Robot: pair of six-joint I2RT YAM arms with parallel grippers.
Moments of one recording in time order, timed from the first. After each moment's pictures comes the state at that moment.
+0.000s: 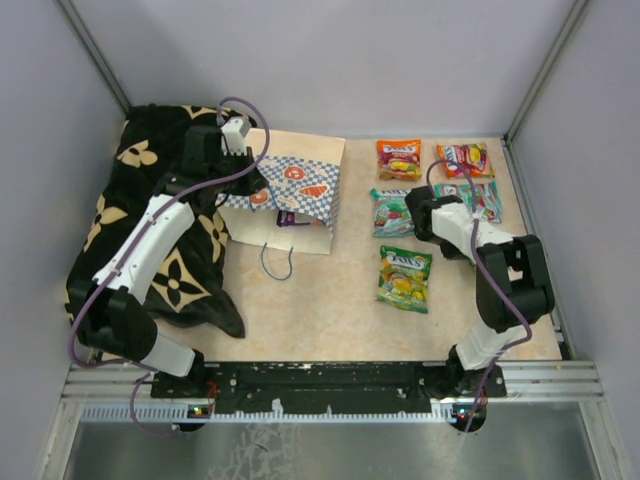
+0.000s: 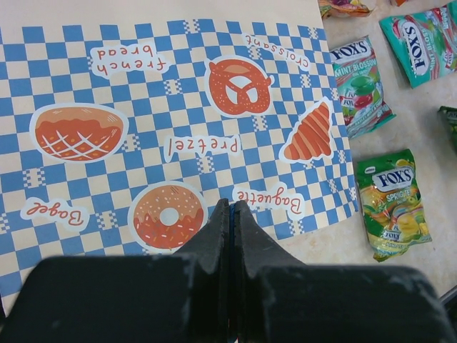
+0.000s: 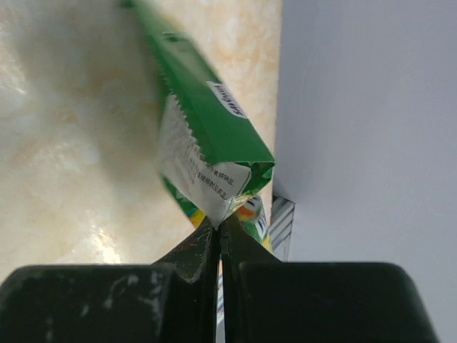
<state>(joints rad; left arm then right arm) -0.29 1.49 1.40 -0.46 0.27 -0.22 0.26 1.64 1.09 -0.94 0.90 0.19</state>
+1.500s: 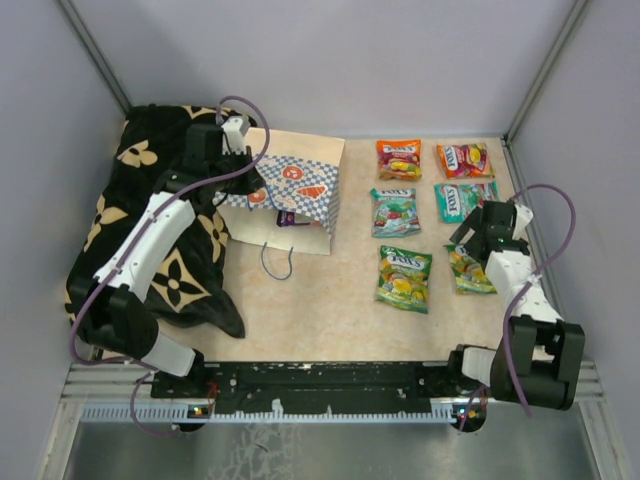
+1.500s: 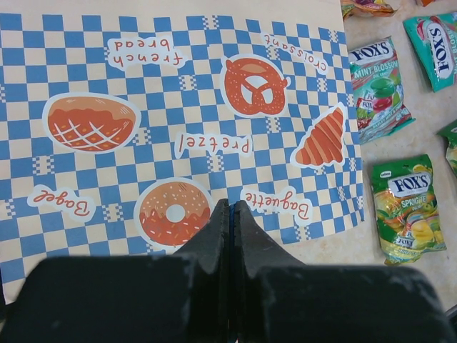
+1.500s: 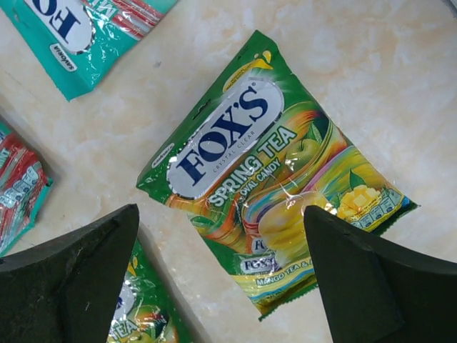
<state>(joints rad) -0.29 1.51 1.42 -0.50 0.21 -0.21 -0.15 1.20 0.74 -0.41 0.24 0.49</state>
